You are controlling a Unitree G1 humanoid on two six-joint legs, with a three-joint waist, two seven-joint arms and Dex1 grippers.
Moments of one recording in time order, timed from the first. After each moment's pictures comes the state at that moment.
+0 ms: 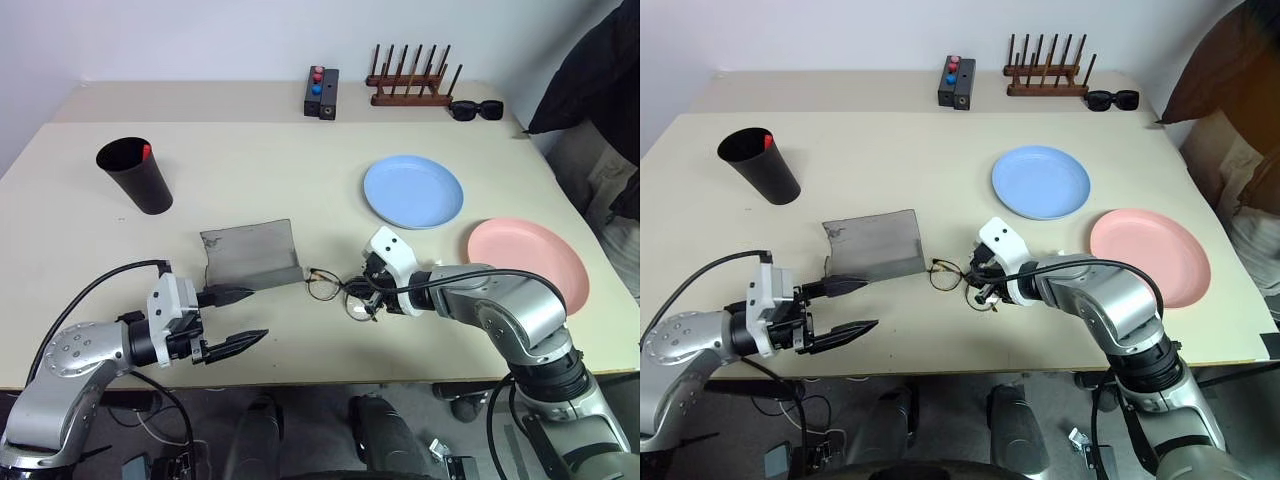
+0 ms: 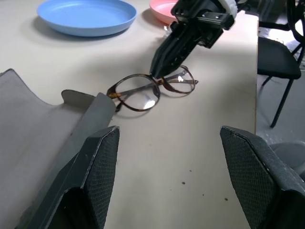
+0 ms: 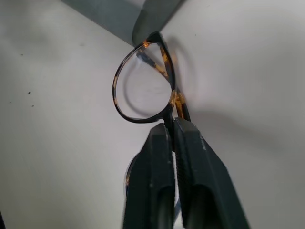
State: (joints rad) left arm 0.15 0.70 0.21 -0.49 -0.52 0.32 -1.08; right arm -0.48 -0.53 0.22 -0.45 0.49 1.25 0.55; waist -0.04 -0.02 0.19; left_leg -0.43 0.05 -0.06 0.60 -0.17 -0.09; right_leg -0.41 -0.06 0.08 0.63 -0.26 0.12
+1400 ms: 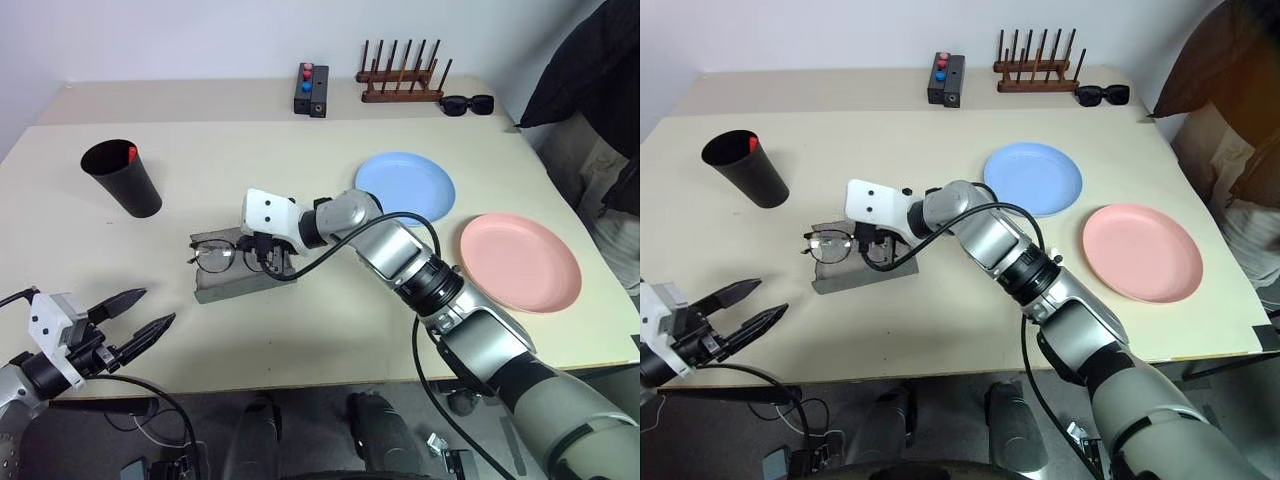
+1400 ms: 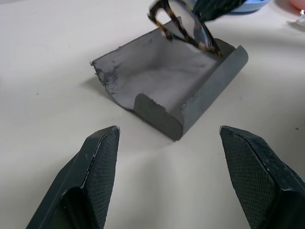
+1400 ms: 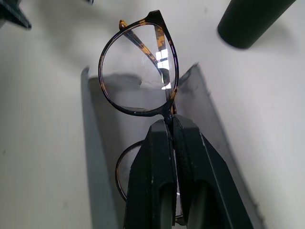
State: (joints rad) left arm 0.40 0.67 0.57 -0.29 -0.59 0.19 -0.98; right arm -1.01 -0.18 0.59 0.26 0.06 0.44 0.91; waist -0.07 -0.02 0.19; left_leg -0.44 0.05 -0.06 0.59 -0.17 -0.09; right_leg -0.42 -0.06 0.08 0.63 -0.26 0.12
